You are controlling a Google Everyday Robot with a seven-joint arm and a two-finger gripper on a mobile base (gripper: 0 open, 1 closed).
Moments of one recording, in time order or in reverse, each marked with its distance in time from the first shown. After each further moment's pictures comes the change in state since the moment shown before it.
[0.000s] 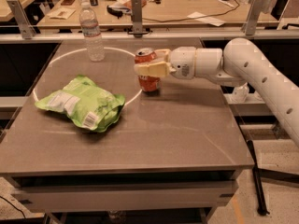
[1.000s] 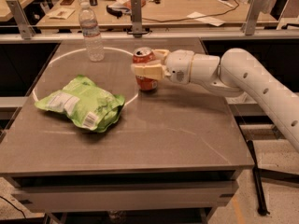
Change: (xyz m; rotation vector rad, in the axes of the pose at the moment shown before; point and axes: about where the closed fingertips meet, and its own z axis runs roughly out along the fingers) arm -0.003 -0.001 0.004 0.127 -0.053 -0.087
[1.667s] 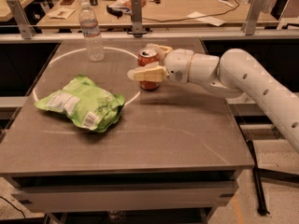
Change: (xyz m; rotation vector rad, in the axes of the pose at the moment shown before) arm -0.004 -0.003 0.001 0.037 -0.004 -0.049
